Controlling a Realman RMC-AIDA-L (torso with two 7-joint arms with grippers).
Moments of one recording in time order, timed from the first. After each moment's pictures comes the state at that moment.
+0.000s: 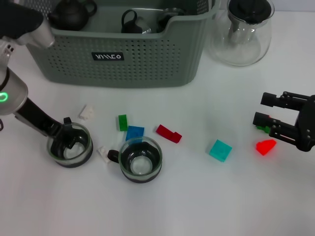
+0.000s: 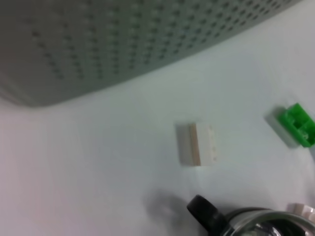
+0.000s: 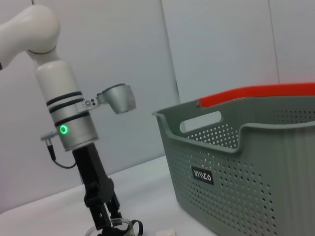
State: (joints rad) left arm -0.55 -2.15 1.17 1.31 2.86 1.69 -2.62; right arm 0.23 2.09 -0.82 -0.79 -1.72 -1.69 1.26
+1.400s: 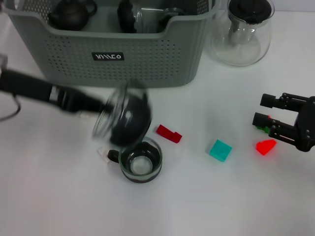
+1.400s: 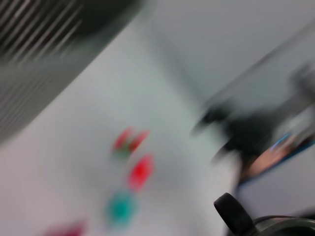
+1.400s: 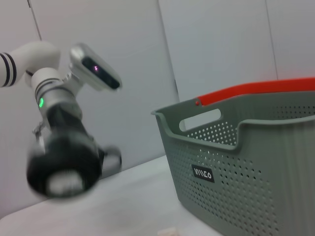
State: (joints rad) left arm -0.69 -2.01 0.54 0.81 2.29 2.04 -2.07; right arm 0.24 2.08 -0.81 -0.76 -1.73 -1.69 1.27
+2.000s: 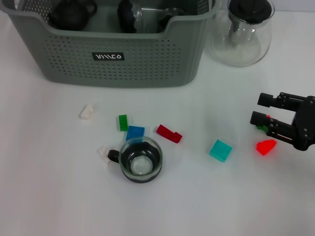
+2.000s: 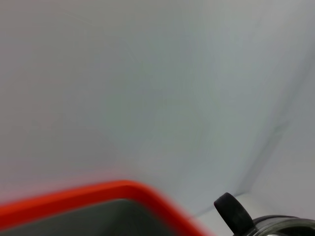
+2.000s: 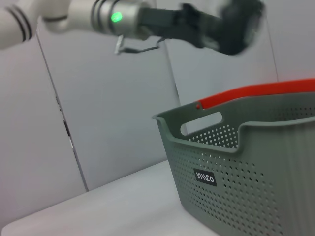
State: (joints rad) left arm -0.92 -1.95 0.80 1.01 2.18 1.35 -2.41; right arm 0.26 2.08 -0.80 -0.72 -1.73 -1.69 1.26
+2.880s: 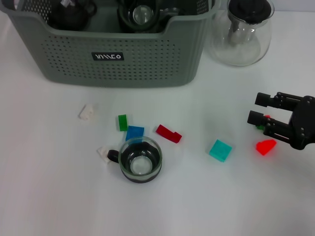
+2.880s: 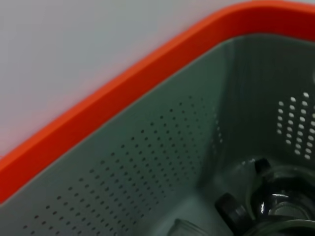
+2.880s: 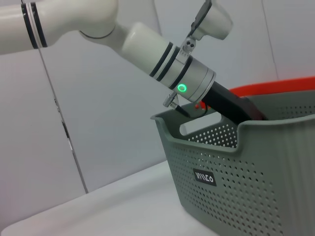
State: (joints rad) left arm -1.05 -2.10 1.16 0.69 2.86 0.78 -2.49; right arm 0.26 2.08 -0.80 -0.70 -1.73 -1.68 1.26
